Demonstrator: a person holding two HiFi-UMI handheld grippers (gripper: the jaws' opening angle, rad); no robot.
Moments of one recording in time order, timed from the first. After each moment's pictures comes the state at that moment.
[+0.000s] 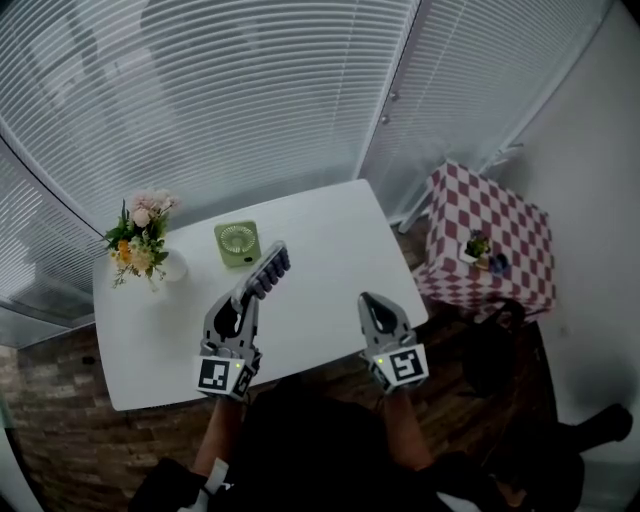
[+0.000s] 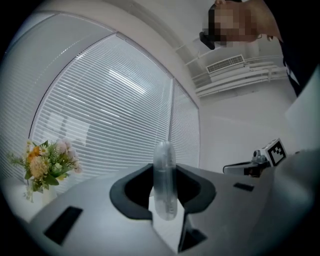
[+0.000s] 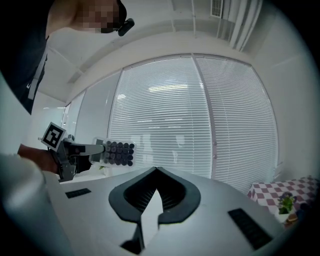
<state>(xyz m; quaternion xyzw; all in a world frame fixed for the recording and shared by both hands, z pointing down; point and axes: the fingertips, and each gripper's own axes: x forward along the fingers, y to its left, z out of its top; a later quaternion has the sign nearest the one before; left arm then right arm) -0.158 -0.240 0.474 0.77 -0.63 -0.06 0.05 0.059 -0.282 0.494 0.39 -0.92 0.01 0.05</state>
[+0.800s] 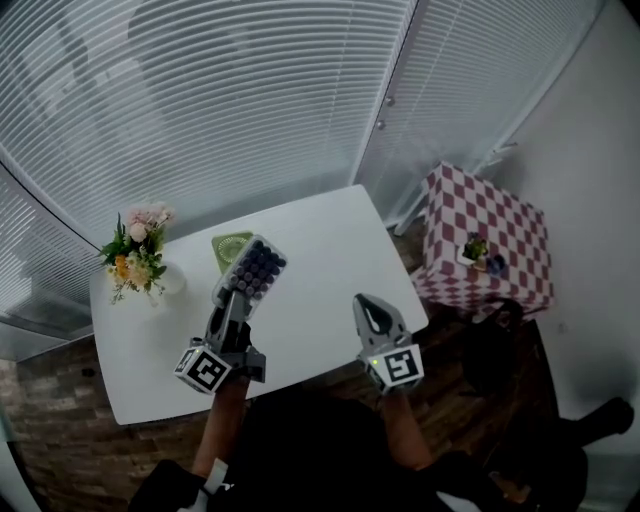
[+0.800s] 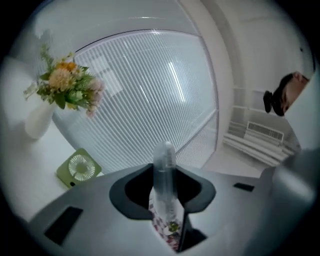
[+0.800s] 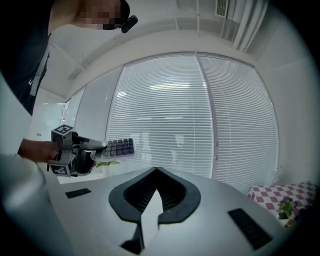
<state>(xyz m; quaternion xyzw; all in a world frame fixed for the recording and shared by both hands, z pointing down) -0.196 -0.264 0.493 0.71 -0.54 -0.32 0.32 0.043 -0.296 0.502 0.39 -0.92 0.00 0.07</state>
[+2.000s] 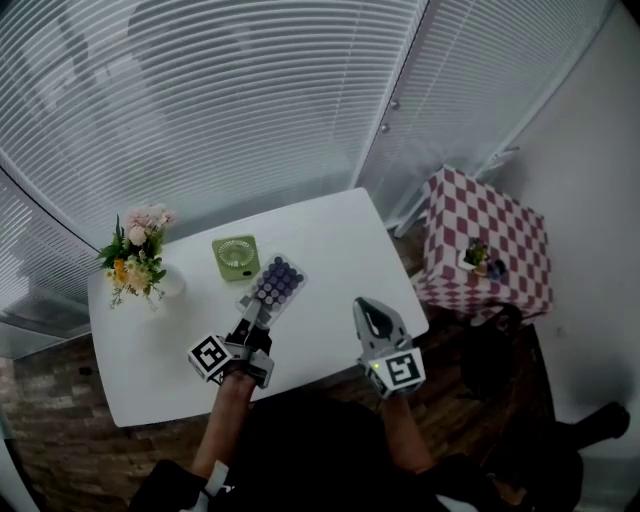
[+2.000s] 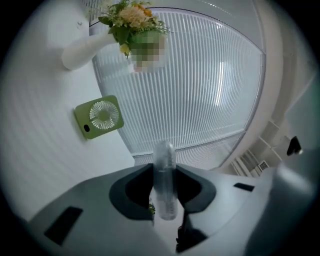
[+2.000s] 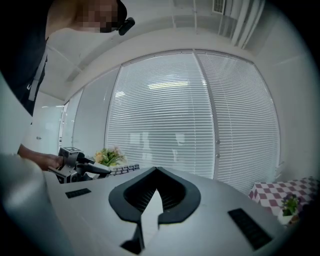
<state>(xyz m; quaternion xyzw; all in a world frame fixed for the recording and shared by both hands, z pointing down) -0.162 -0.287 0.562 0.63 -0.42 -0.38 0.53 0.035 -0.305 0.498 0.39 -0.92 0.02 0.06</state>
